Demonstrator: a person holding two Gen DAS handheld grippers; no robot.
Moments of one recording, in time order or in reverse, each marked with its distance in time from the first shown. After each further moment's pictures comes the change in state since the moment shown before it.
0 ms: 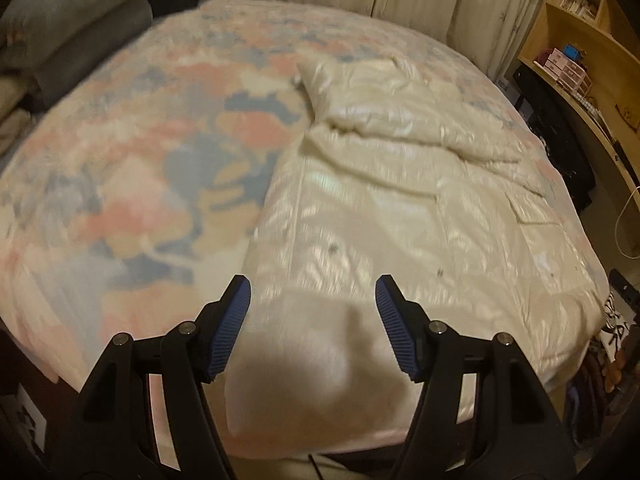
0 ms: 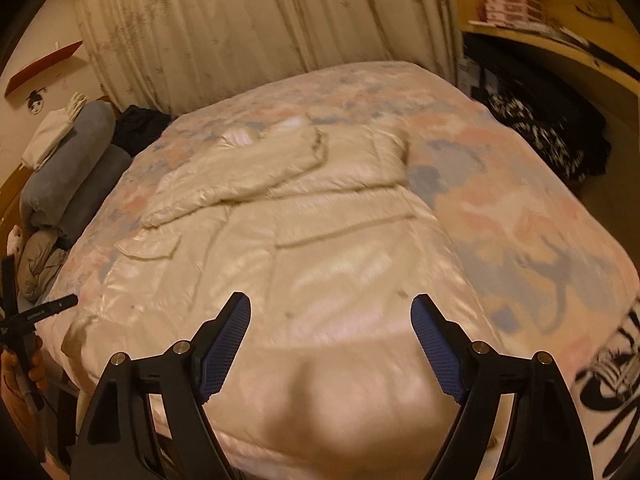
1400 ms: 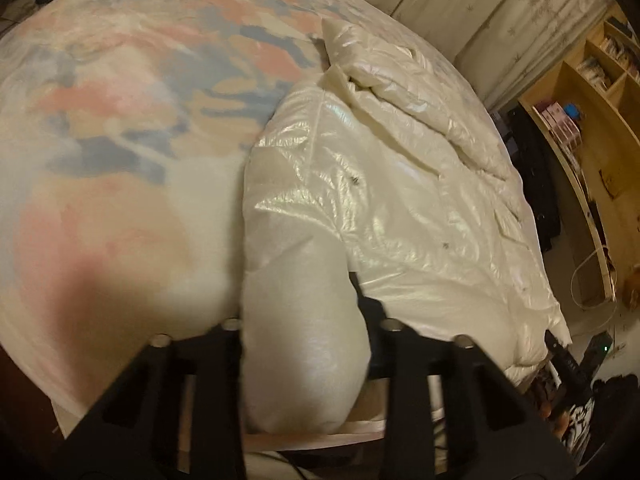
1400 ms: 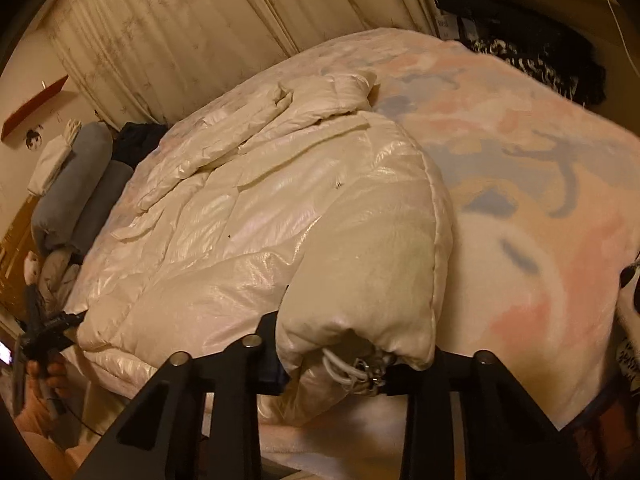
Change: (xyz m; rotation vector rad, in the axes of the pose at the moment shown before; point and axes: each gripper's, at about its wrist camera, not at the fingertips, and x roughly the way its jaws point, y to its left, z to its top) left arm 0.047 0.029 -0.046 -0.241 0.033 -0.170; right arm 0.054 -0.063 -0.091 0.128 0.024 0.078
